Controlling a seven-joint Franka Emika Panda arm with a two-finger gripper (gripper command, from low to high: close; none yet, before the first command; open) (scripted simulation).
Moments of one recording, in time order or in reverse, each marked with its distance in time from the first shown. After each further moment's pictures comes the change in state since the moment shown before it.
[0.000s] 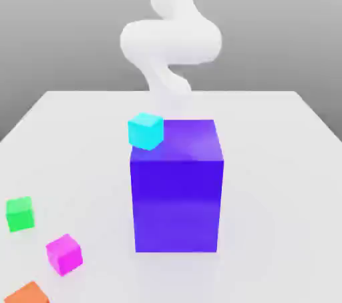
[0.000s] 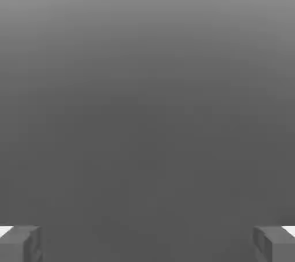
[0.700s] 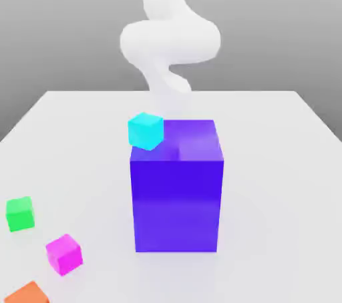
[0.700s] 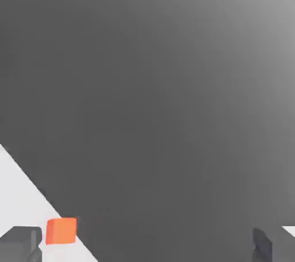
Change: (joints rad) arm 0.176 -0.169 -0.381 -0.042 -0.319 -0.146 -1.010
